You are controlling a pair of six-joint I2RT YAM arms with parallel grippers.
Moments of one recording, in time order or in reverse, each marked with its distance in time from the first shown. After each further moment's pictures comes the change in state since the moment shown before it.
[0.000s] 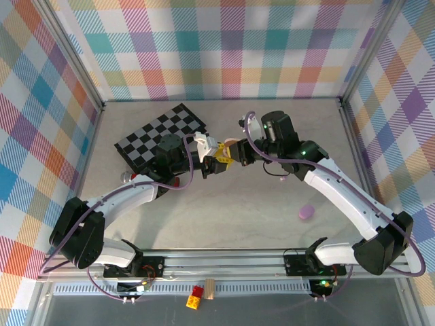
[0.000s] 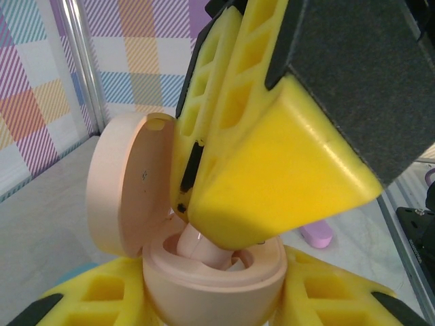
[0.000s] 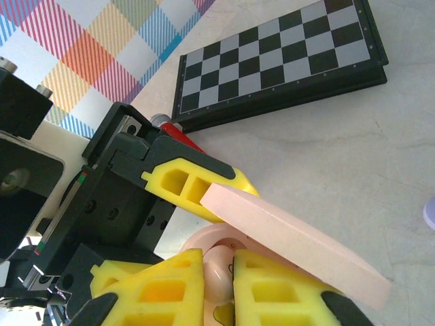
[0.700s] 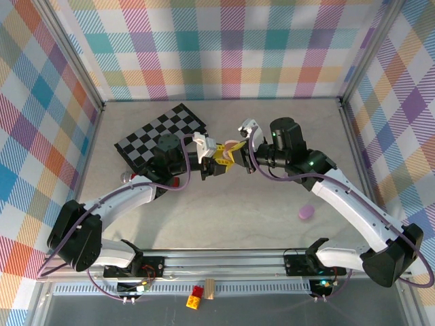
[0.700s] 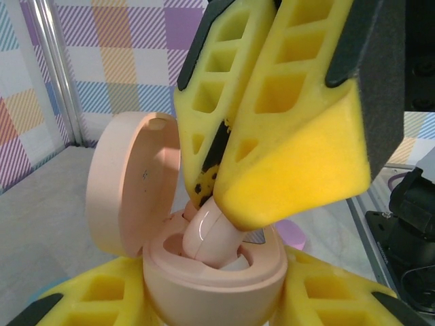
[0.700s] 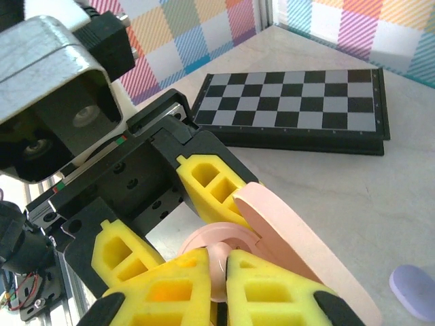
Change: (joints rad) left arm 0.000 -0.029 0.000 -0.006 0.073 -0.032; right arm 0.002 -0.109 -0.109 0.115 -0.060 -0.285
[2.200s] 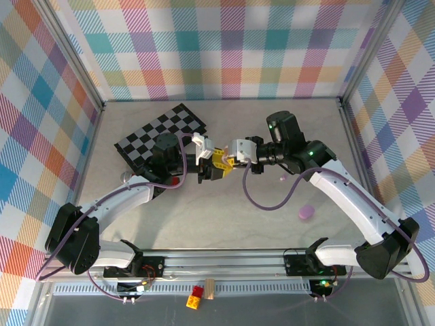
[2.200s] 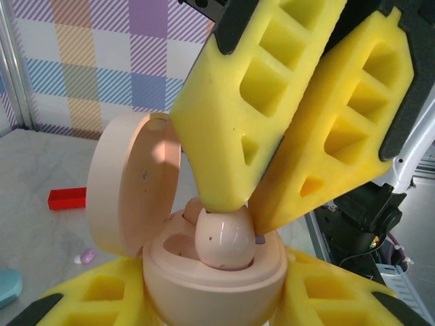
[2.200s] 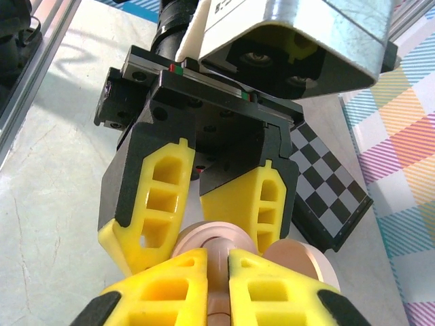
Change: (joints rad) left arm 0.015 -0.020 0.008 -0.082 0.119 -0.057; right arm -0.020 0.074 0.135 -0.229 -0.159 -0.921
